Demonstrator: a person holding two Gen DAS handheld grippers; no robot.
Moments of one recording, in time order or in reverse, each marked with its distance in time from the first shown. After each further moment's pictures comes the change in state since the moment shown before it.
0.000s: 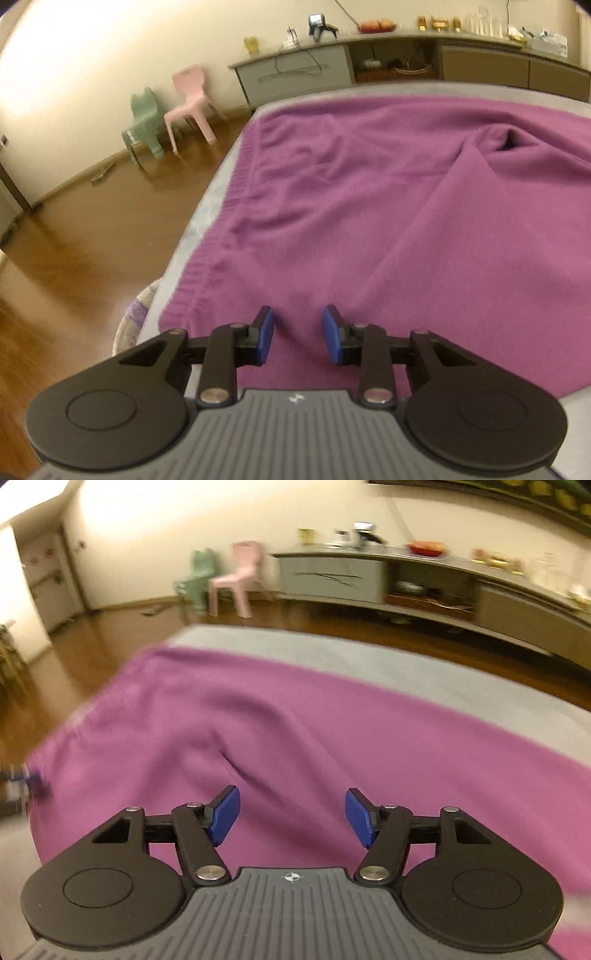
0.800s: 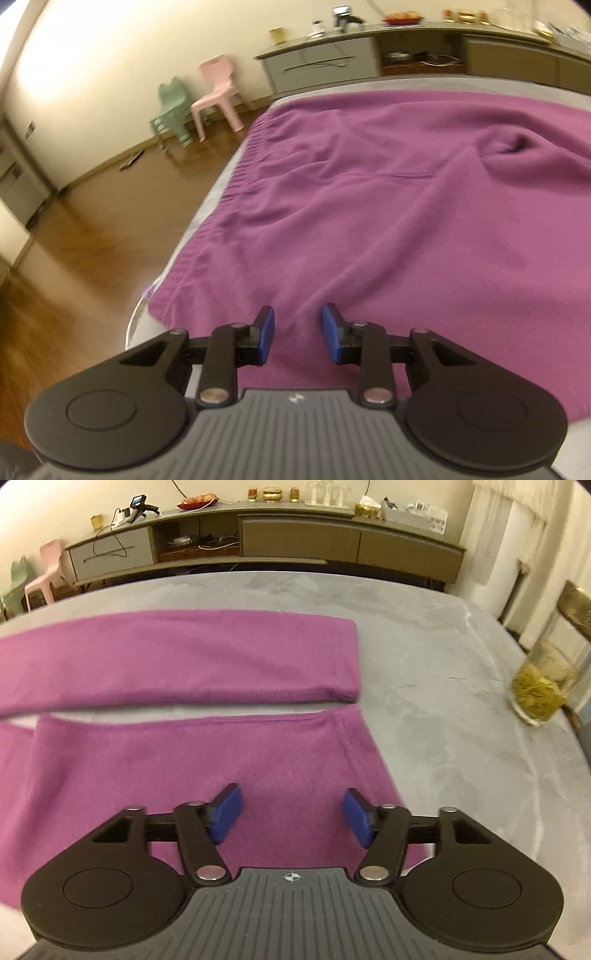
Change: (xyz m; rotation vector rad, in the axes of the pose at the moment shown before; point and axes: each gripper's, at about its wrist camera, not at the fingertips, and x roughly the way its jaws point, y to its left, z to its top) left arm -0.004 -0.027 0.007 -0.078 0.056 0.095; right arm -0.101 -0.289 -0.121 0.277 0.110 -0.433
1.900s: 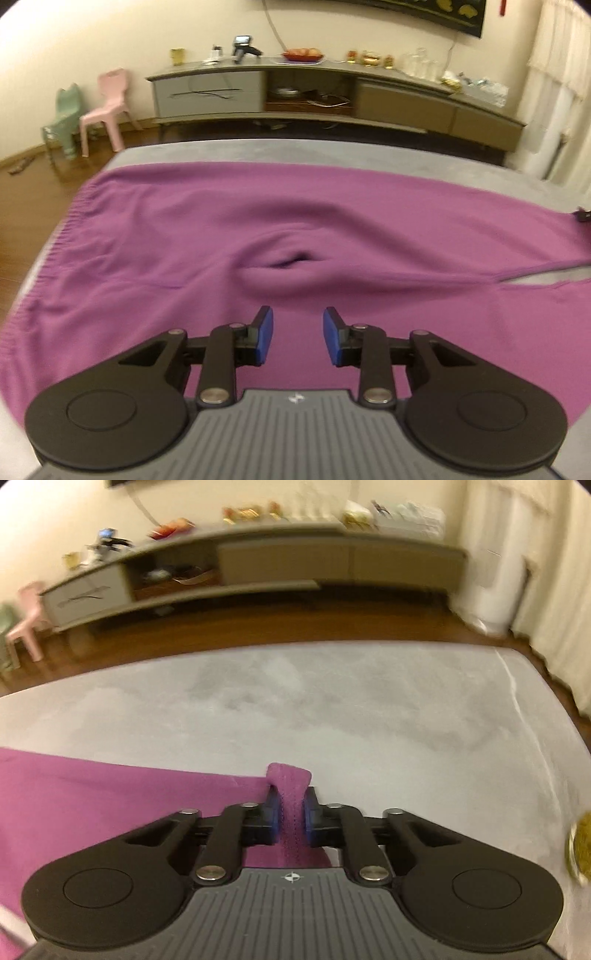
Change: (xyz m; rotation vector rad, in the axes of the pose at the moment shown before) left arm -0.050 -0.120 0.066 -0.037 -0.087 -0.458; right arm 0.083 -0.017 0.145 0.033 -0.104 0.090
